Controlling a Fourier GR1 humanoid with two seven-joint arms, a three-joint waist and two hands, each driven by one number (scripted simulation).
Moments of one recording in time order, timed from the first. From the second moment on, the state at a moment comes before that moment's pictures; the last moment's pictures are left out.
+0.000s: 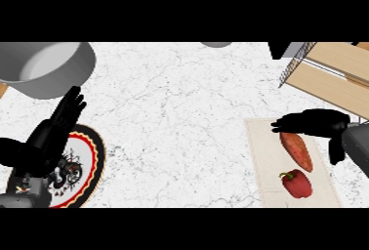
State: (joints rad) left arm -0.07 0.33 -0.05 -1.67 0.14 0.03 0.15; right arm -0.67 -0.66 0.64 -0.63 0.89 0.22 -0.92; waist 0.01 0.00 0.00
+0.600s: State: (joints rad) left arm -0.09 0.30 -0.02 -1.65 0.11 0.00 0.15; right arm -0.68 -0.57 0.60 -0.44 1.00 0.15 -0.98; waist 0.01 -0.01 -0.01
